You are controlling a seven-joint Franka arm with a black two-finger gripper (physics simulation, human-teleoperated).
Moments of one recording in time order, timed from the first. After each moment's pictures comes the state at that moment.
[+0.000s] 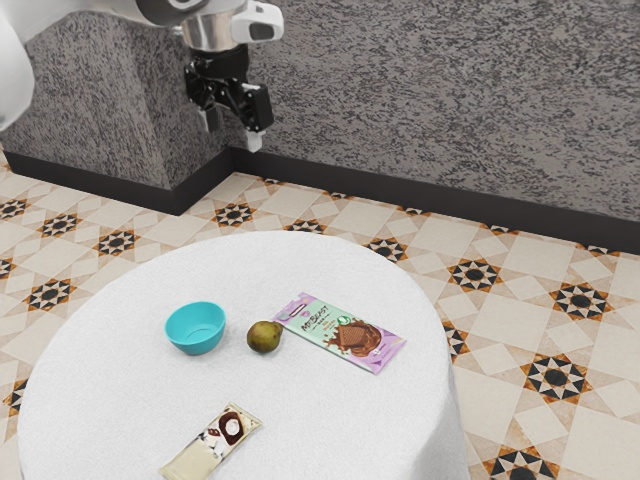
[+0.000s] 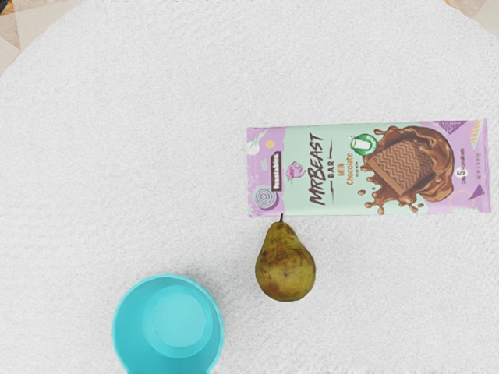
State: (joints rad) arm -0.21 0.22 0.09 -1.24 0.08 1.49 0.06
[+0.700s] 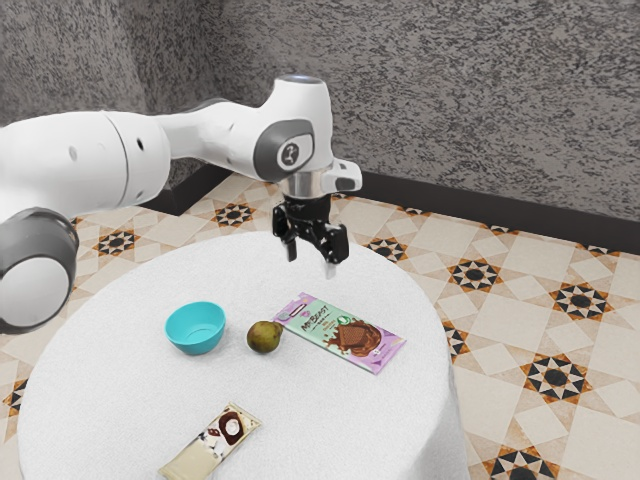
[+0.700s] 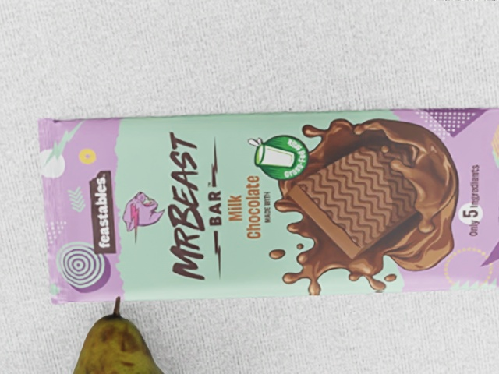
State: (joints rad) arm -0.23 0.52 0.05 -1.42 -0.03 1.82 0.02
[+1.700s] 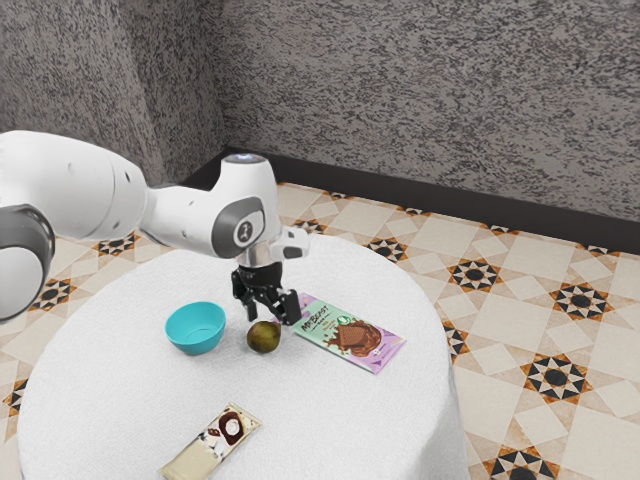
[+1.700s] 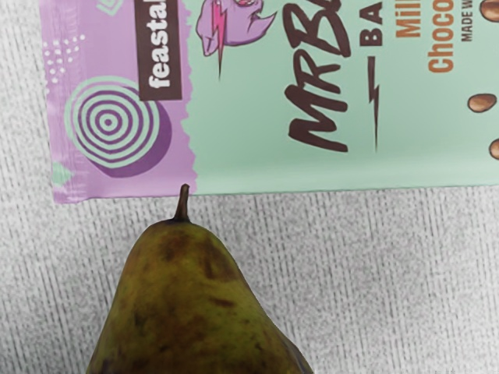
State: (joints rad) arm -0.23 0.43 0.16 -1.88 -0.14 2.18 0.20
